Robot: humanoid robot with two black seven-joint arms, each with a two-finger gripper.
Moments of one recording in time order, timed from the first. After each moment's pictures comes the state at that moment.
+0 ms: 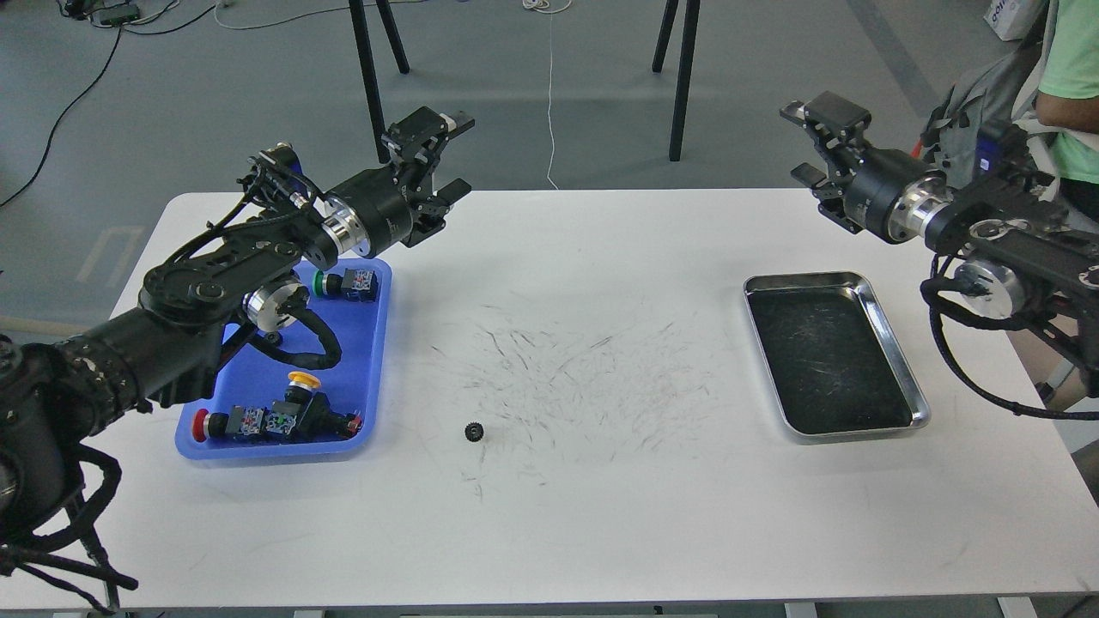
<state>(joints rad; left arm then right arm) -1.03 0.22 -0.15 -0.58 0.37 -0.34 -0.49 1.06 -0.63 0.08 0.90 -0.25 0.10 0.27</state>
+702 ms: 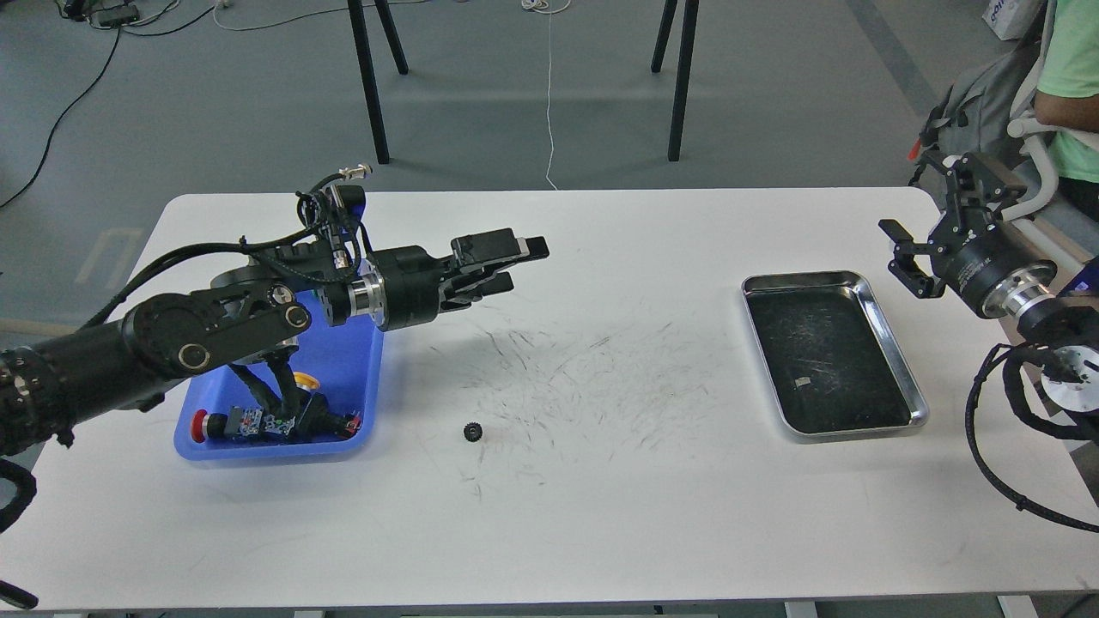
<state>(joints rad) -1.03 0.41 -0.04 -0.99 0.86 -0.31 -0.49 0.61 -0.68 0.61 0.91 -0.13 0.27 0.31</state>
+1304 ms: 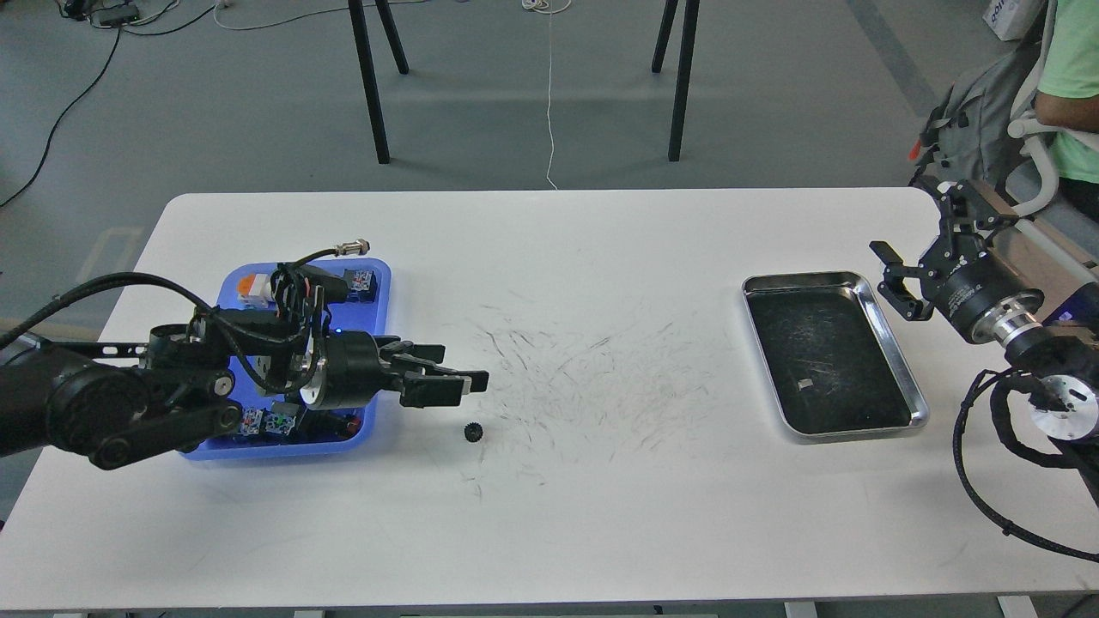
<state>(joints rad) -1.02 0.58 0.21 -1.16 1.41 0.01 -0.49 0.55 -0.64 0.63 0.90 -0.13 0.29 0.35</state>
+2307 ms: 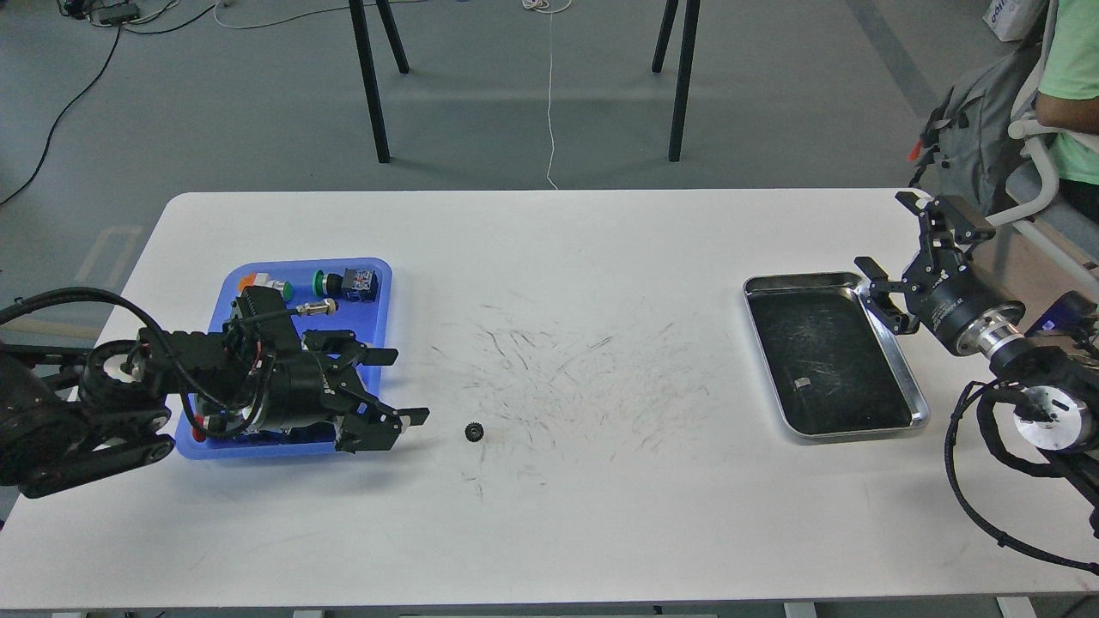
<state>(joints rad) -1.05 0.67 0.34 -1.16 1.72 0.25 -0.49 0.55 -0.63 0.61 0.89 -0.17 0.29 0.35</state>
